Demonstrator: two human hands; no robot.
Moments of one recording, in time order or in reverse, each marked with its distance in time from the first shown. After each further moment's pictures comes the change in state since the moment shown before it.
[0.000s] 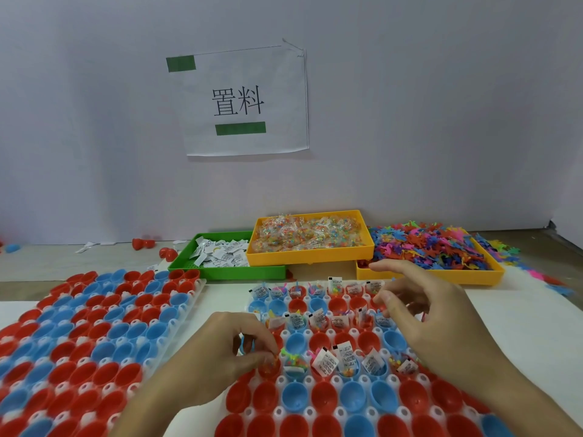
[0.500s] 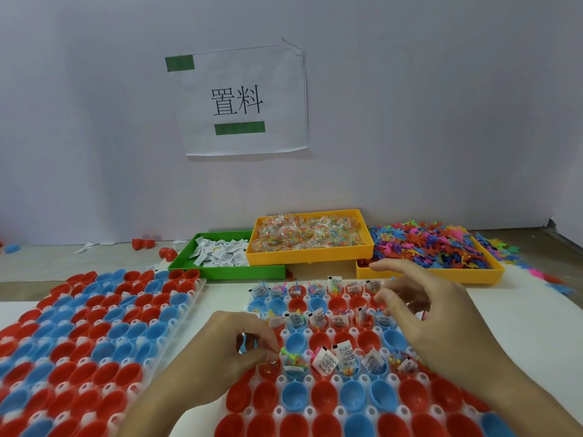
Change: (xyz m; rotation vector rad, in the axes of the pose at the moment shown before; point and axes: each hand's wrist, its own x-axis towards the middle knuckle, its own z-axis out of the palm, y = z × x) left_hand 0.002 0.004 0.003 0.056 0.037 0.014; right_hand 0.000 0.000 -0.001 -0.020 0.002 0.002
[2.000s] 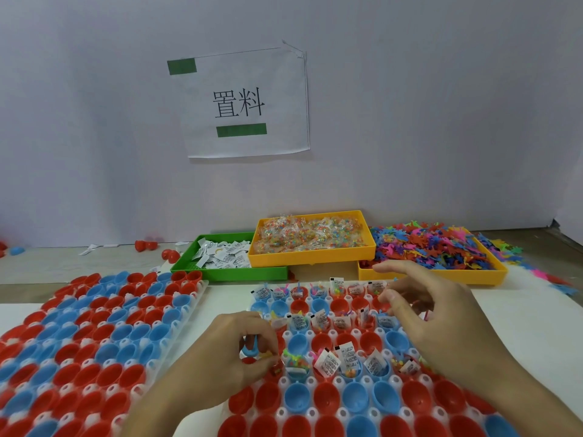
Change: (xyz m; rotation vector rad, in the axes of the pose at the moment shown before) left_hand -0.002 -0.005 0.002 0.055 0.028 0.072; right_hand 0.000 -0.002 -0.003 -0.004 0.009 0.002
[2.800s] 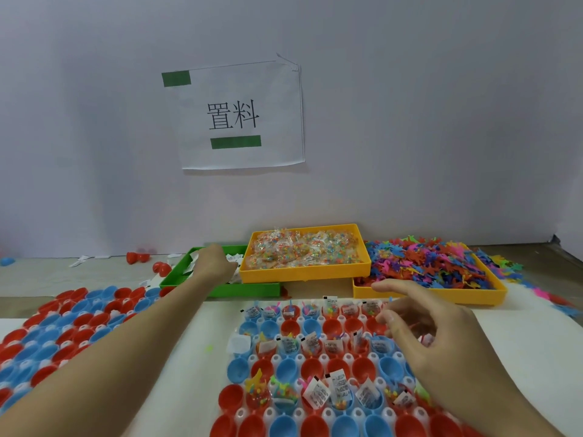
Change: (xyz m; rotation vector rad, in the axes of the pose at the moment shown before) left_hand 0.171 -0.099 -0.030 0.149 0.357 -0.679; right_hand 0.003 0.005 -0.004 0.058 0.003 0.030
